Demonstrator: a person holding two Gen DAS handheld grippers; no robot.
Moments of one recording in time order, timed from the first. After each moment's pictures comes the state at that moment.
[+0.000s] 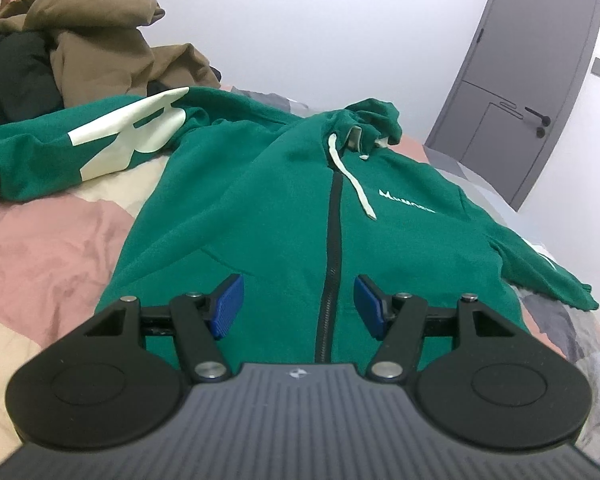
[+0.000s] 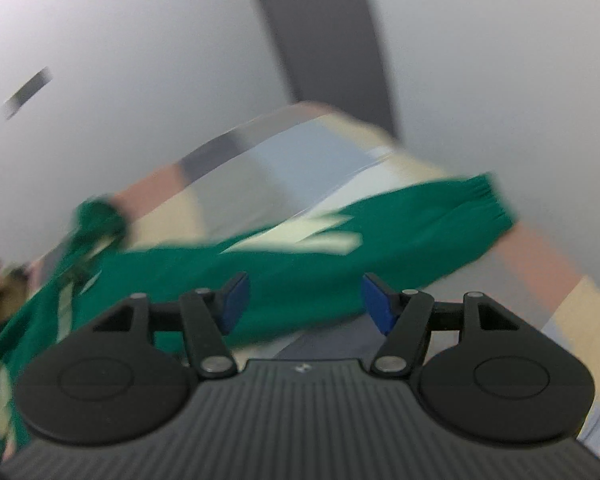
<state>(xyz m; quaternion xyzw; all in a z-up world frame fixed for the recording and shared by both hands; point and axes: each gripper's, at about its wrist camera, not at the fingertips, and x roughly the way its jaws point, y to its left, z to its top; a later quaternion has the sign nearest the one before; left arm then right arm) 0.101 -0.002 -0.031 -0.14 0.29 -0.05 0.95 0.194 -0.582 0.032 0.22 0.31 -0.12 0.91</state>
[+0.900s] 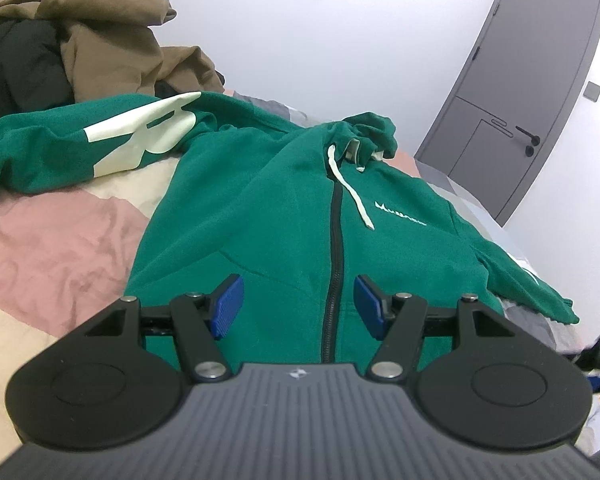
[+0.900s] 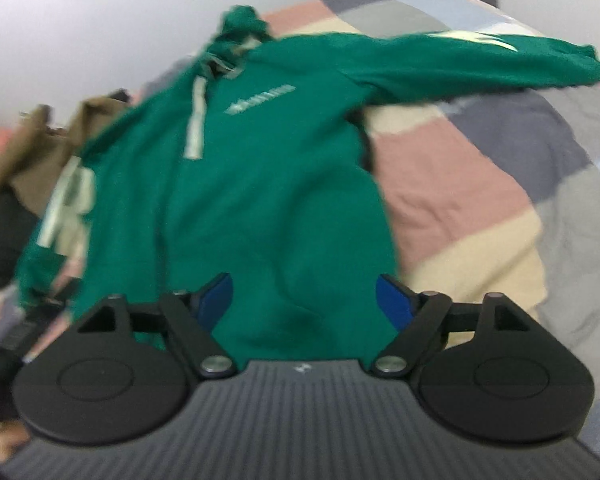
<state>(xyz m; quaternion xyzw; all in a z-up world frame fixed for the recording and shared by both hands) 0.086 0.025 -0.025 -0.18 0.27 -0.06 0.94 0.097 -0.348 -0.028 0.19 0.43 -0.02 0.88</state>
